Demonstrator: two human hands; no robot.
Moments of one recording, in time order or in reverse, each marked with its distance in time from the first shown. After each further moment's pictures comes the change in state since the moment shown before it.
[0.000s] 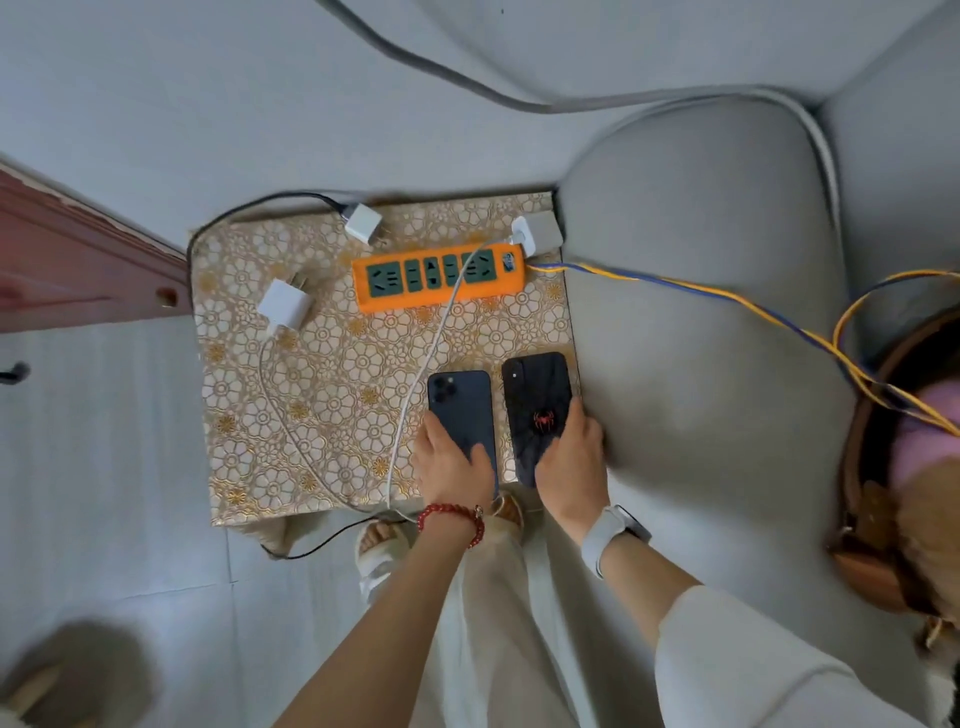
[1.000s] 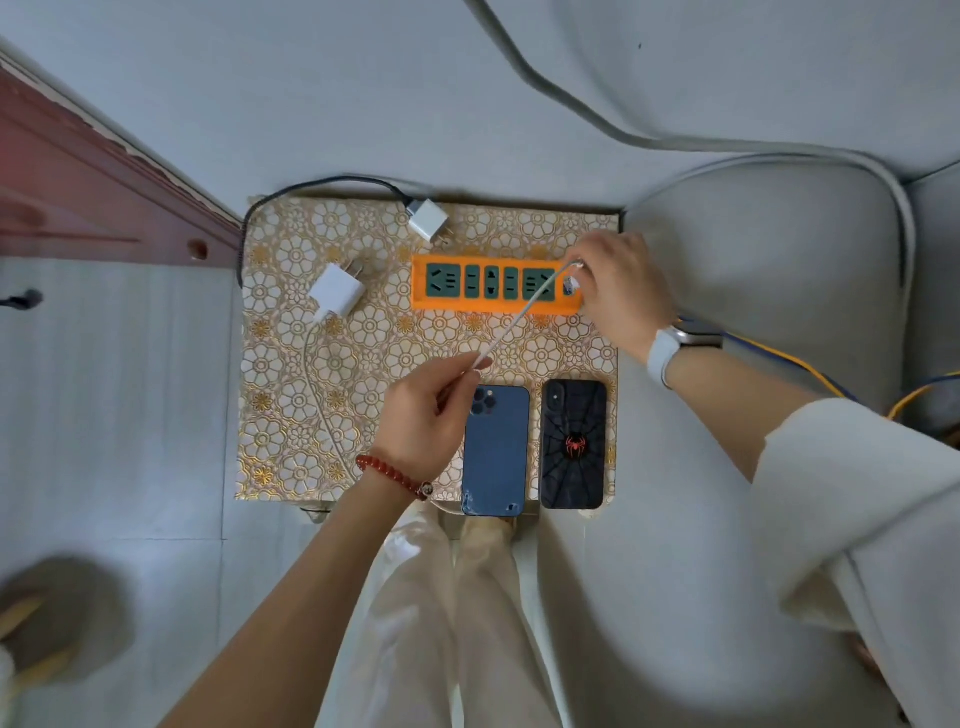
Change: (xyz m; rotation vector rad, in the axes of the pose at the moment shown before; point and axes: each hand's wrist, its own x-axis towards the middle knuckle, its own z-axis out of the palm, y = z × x) left_hand 0.028 0.032 -0.103 -0.197 0.100 0.604; right_hand 0.137 -0.117 -0.065 -0.495 0.124 -0.800
